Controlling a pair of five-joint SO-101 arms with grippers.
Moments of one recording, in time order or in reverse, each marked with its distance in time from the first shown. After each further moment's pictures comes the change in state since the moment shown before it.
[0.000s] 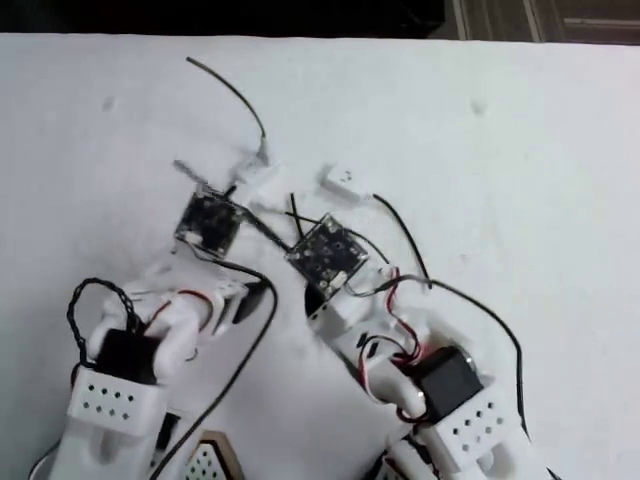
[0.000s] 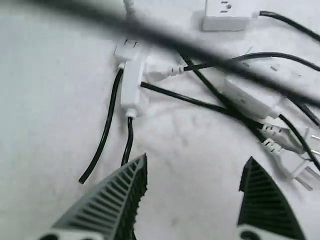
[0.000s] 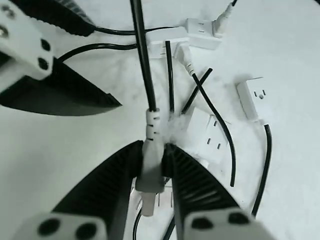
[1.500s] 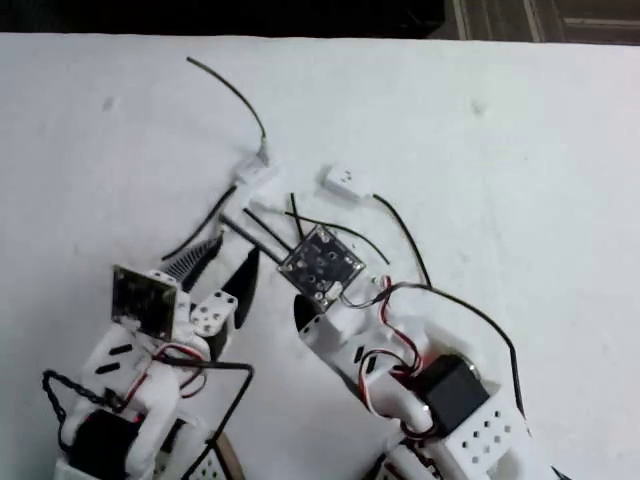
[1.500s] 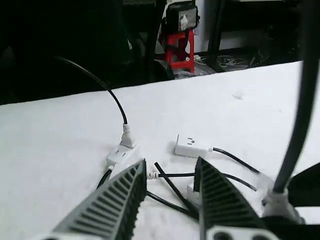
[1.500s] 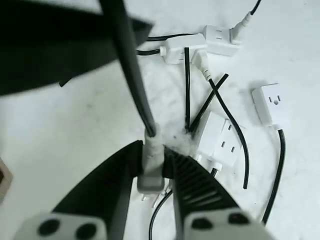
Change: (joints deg) left arm 6.2 -37.2 8.1 -2.7 14.0; right arm -4.6 -0.4 -5.0 5.3 -3.9
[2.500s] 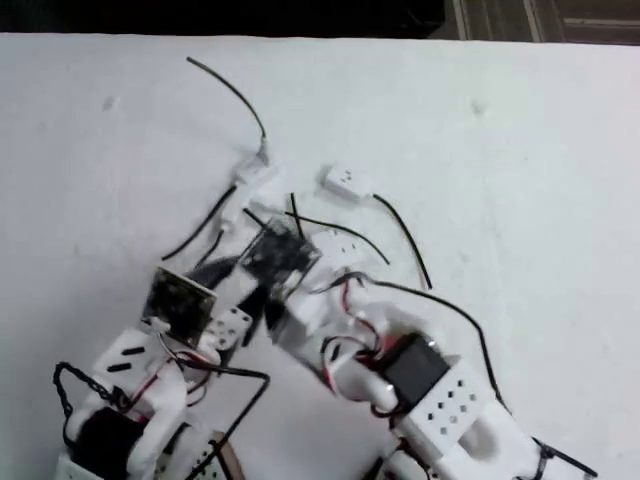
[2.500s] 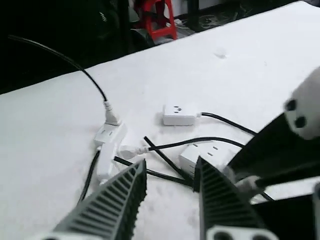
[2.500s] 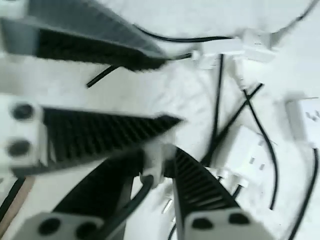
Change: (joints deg) left arm 4.4 -0.1 1.3 5.7 -6.0; right arm -3.6 10.9 -1.8 -5.8 -1.8
